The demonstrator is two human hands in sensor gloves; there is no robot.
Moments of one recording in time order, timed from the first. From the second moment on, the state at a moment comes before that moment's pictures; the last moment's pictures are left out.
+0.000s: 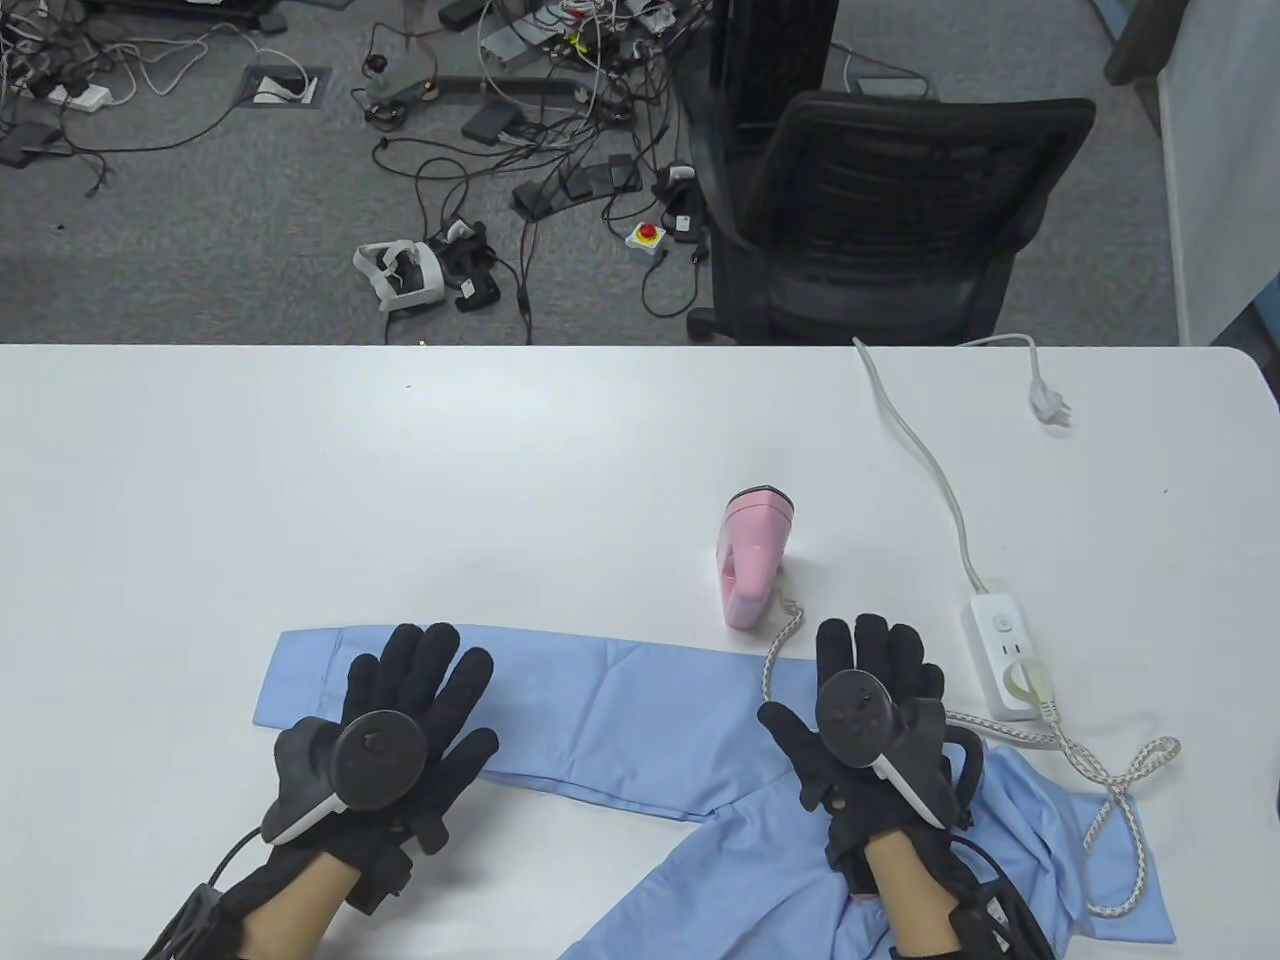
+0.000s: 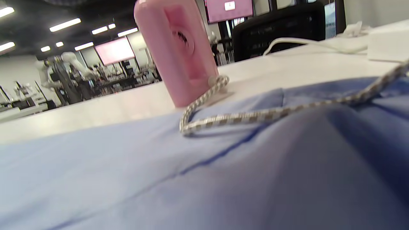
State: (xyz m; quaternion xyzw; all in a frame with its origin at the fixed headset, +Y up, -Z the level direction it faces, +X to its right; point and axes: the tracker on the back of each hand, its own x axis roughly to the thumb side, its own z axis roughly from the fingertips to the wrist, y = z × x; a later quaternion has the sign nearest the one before) left_hand -0.234 -0.730 -0.211 -0.02 -0.15 0.16 0.97; right_hand 0.173 -0.733 -0.231 -0.03 0.03 0.99 0.10
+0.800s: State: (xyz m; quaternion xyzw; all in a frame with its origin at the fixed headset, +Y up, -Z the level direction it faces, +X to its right) left_hand -0.236 -0.739 -0.217 -0.05 -0.15 0.16 0.98; right_hand 0.174 -0.750 -0.241 -0.01 0.08 0.99 0.14
